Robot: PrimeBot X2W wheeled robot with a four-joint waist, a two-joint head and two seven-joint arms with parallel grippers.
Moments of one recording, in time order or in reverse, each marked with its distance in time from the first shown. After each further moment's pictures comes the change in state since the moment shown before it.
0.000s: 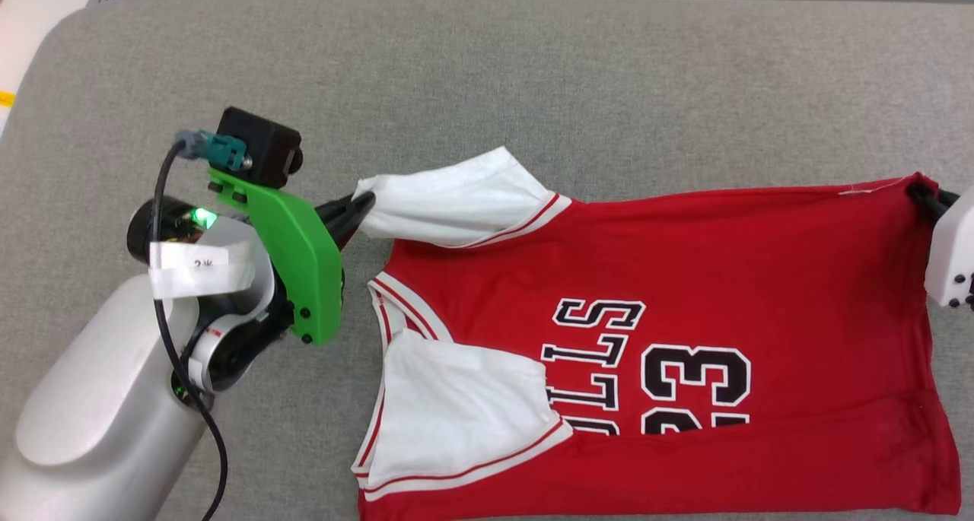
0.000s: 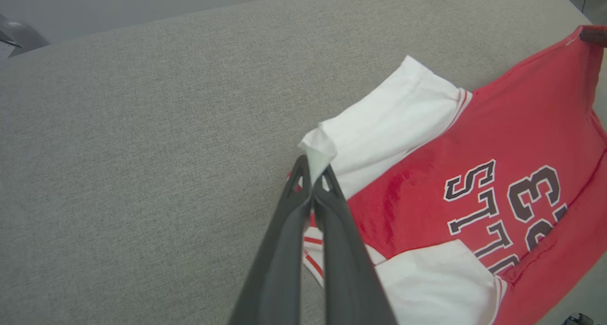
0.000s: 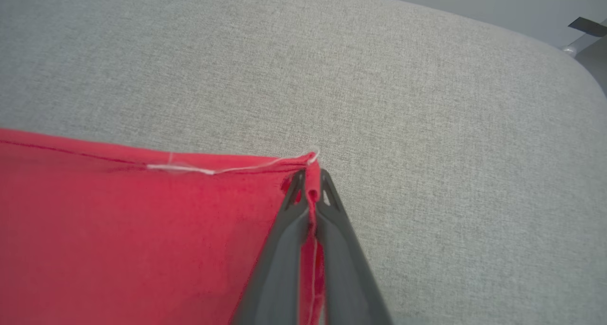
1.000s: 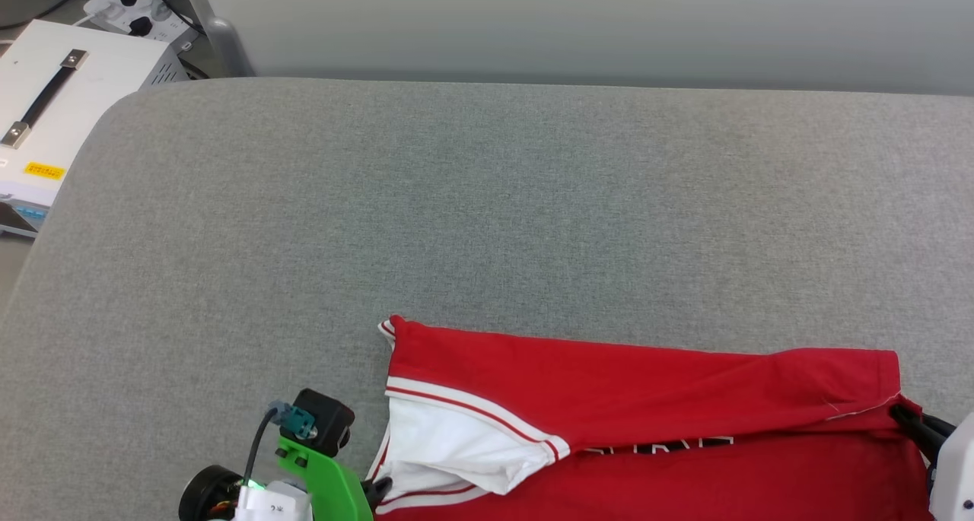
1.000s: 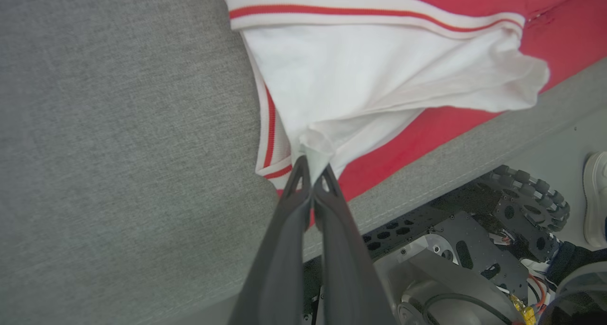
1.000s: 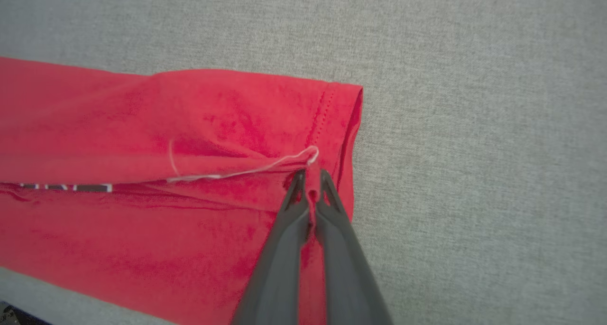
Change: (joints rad) left arm 0.481 0.079 -0.151 -0.098 0.007 0.082 -0.029; right arm 0.586 -0.055 -0.100 -0.274 0.171 0.000 -0.051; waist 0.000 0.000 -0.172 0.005
